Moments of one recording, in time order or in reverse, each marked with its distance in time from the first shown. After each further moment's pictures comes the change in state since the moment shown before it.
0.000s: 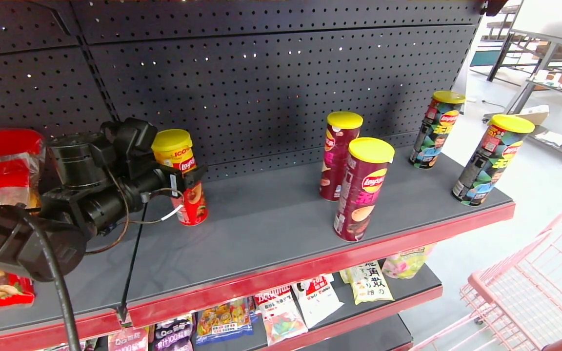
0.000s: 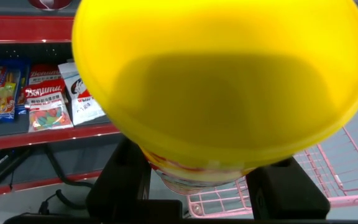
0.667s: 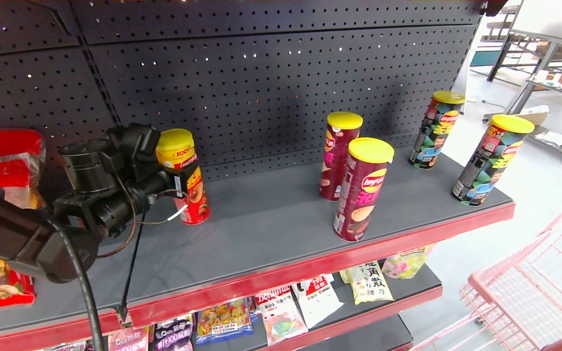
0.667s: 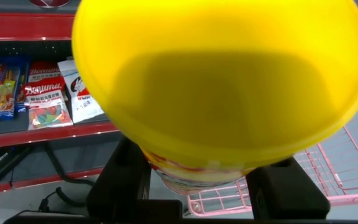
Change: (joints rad) left arm -0.003 0.061 0.010 -0.087 0.014 -0.023; right arm 0.000 0.014 -0.001 -0.001 0.000 0.000
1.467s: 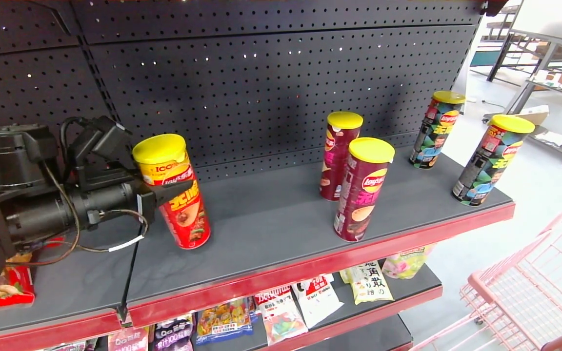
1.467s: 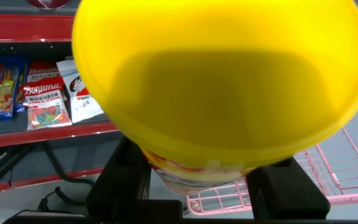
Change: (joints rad) left arm 0.047 -0.334 0.058 0.422 -0.412 0.108; right arm -0.001 0.028 -0.023 -0.002 -0.005 -0.001
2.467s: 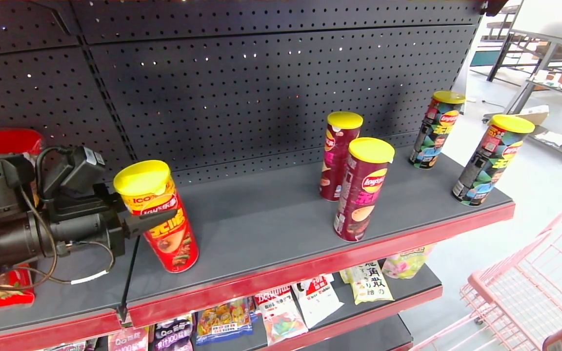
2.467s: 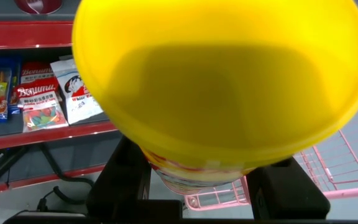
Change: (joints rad) left arm 0.159 0.007 0.128 -0.050 -0.306 0.150; right arm -0.027 0.073 -0.048 0.000 0.001 0.001
